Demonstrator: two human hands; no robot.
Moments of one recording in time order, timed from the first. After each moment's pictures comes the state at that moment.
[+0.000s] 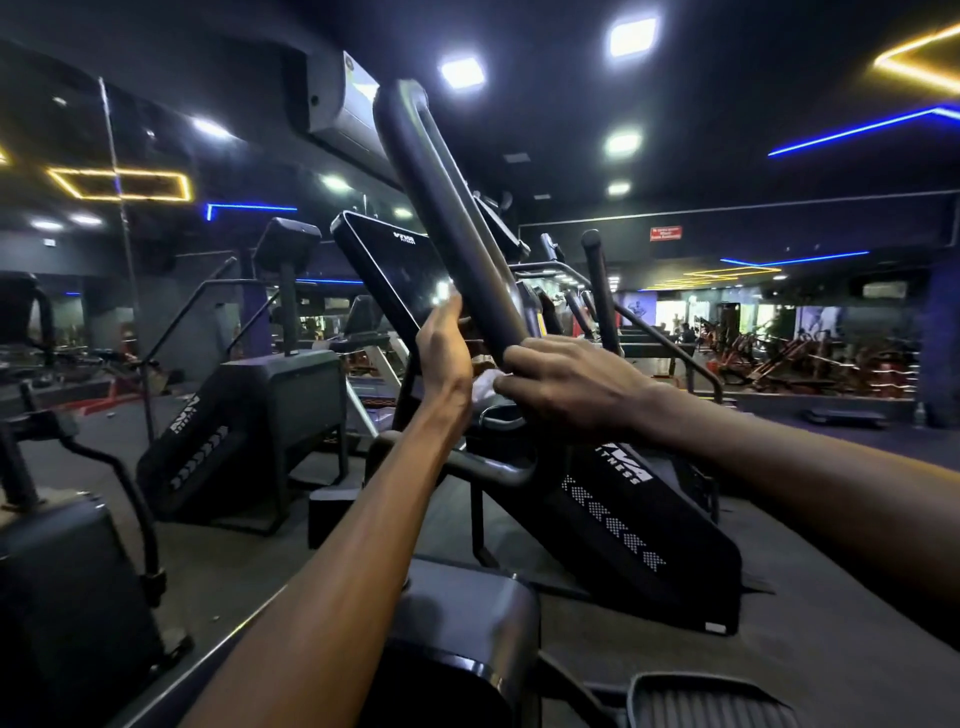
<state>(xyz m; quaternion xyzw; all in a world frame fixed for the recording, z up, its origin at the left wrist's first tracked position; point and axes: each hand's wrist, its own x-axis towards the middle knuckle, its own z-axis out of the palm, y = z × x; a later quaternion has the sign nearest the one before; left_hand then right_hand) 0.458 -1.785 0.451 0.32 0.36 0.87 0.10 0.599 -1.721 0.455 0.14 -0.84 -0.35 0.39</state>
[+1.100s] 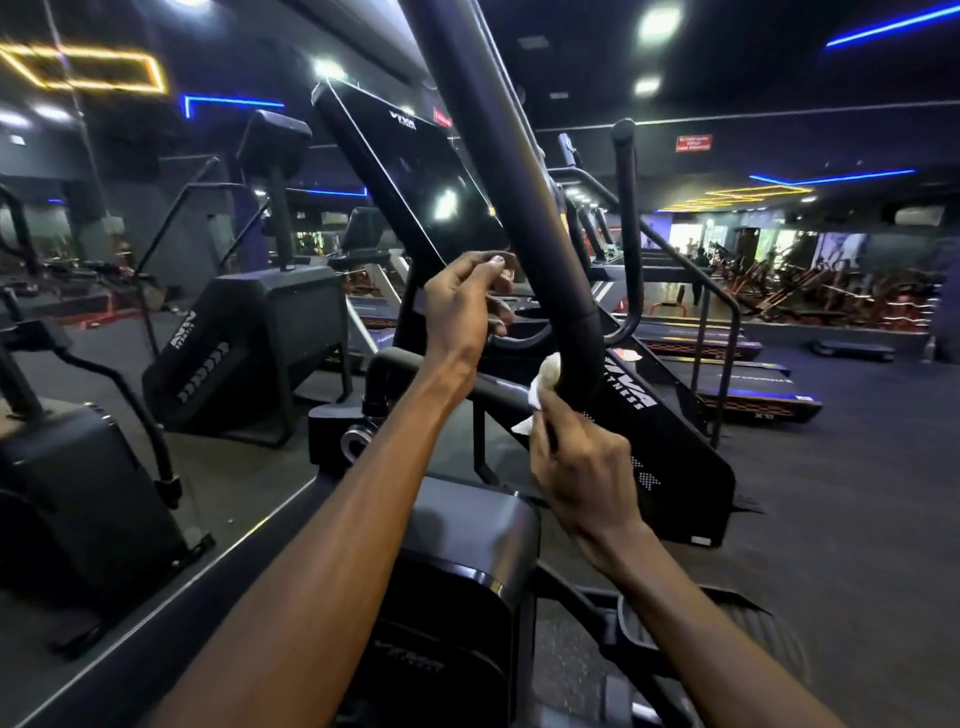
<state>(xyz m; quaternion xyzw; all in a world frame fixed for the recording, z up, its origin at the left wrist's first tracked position) 0.437 -1.780 0.393 0.40 0.45 0.79 0.07 0.557 -1.729 0.263 -0.17 -0.82 -0.05 0.55</state>
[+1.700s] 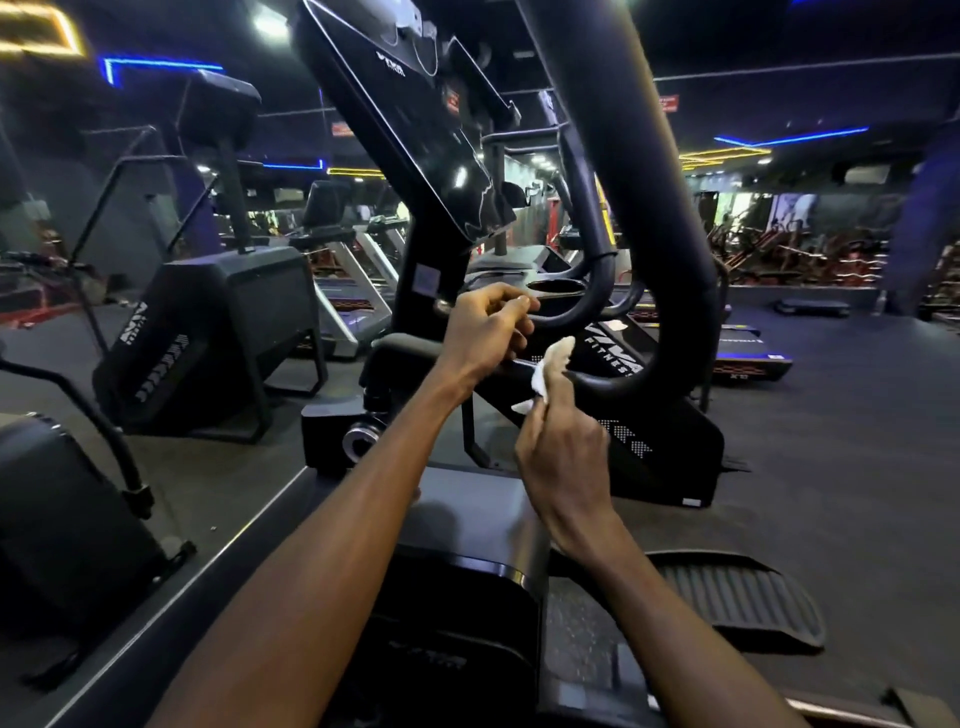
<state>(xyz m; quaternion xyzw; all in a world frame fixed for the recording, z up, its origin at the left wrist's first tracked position) 0.342 -1.745 0.341 0.49 0.58 0.64 0.12 0.456 -1.746 0.251 -0.29 -0.79 0.08 0.54</state>
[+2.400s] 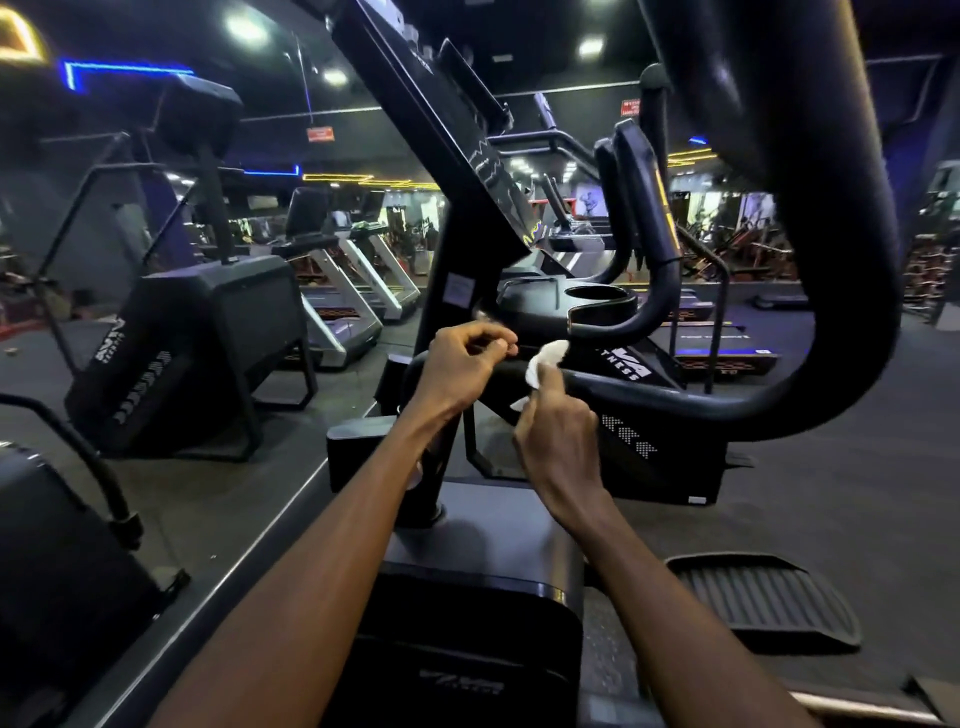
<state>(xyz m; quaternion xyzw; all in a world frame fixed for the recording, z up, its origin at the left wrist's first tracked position) 0.224 -1.764 0.308 0.55 0.59 0.59 0.06 0.355 -1.745 0.257 -0.36 -0.78 0.08 0.50</state>
